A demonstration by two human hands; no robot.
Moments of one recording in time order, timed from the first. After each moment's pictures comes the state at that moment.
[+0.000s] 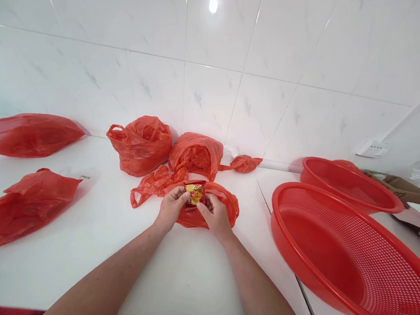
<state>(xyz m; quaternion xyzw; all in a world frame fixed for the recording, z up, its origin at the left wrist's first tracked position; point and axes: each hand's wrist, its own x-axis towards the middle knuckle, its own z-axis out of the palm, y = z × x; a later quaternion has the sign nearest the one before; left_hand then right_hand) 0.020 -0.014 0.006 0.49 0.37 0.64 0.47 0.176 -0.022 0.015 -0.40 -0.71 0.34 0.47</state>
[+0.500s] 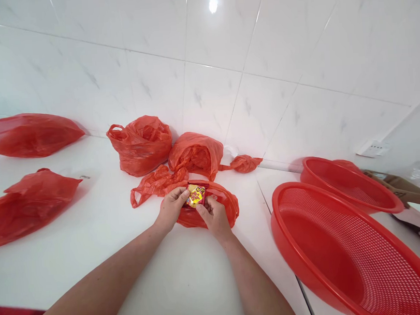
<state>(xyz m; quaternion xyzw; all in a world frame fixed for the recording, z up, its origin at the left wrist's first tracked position) 0.020 -0.021 0.016 0.48 0.39 0.63 0.46 0.176 -0.025 0.017 -0.36 -0.71 0.38 0.46</state>
